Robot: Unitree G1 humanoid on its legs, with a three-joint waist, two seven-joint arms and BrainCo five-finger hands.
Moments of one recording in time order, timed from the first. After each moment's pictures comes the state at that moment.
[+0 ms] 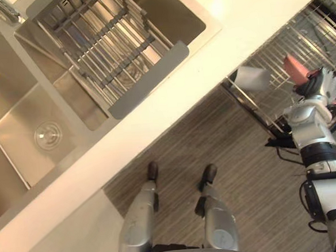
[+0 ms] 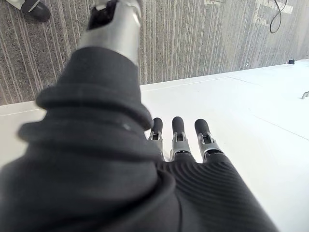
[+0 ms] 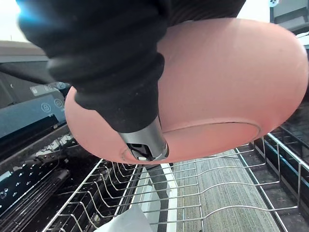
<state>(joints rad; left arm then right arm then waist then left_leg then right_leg) 0.20 0.12 0.07 0.95 -0.43 0.57 0.01 -0.73 -0.74 0.03 0.73 -0.33 0.22 -0.55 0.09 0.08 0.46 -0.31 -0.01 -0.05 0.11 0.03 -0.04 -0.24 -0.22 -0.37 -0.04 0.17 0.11</state>
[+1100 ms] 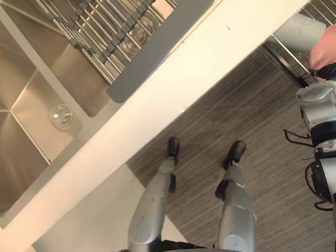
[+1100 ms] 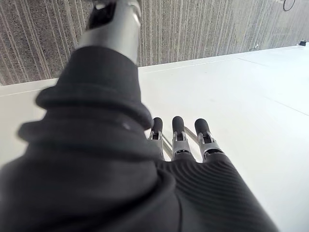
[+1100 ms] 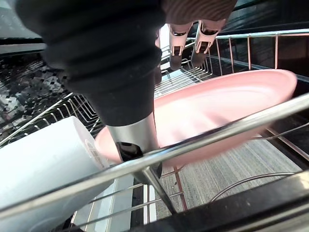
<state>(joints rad) 0.02 0.10 -0.09 1.08 -0.55 0.45 0.02 -0.88 -0.80 0.08 0.89 -0.11 0.23 -0.68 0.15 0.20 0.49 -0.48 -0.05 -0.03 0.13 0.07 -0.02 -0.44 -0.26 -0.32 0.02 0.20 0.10</state>
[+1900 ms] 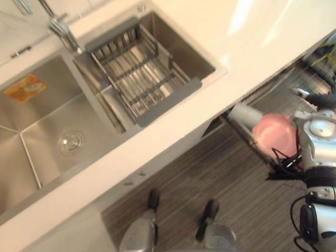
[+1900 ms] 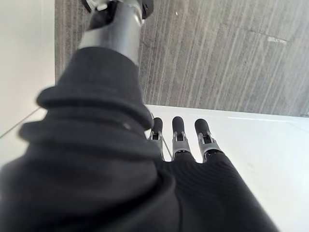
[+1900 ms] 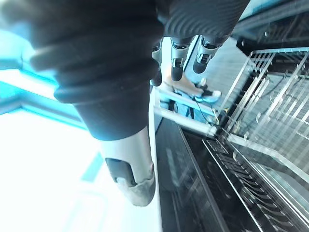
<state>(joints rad) 0.25 0.10 0.35 0.96 -0.34 0.51 0.02 -0.39 -0.60 -0.42 0.41 0.23 0.06 -0.42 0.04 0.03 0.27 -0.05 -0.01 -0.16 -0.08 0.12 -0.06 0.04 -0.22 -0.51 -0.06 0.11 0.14</state>
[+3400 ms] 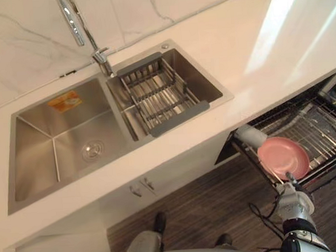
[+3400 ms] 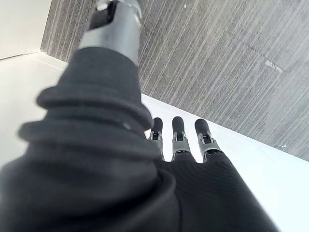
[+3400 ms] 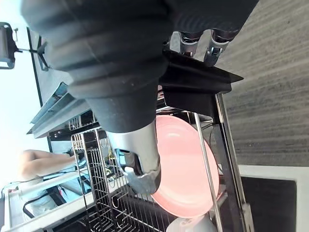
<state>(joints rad) 0.31 0.06 0.49 1.04 -0.27 0.52 0.08 -0.19 -0.33 -0.51 0.73 0.82 -0.04 -0.49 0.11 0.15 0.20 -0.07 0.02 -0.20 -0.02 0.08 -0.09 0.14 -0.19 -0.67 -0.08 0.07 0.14</state>
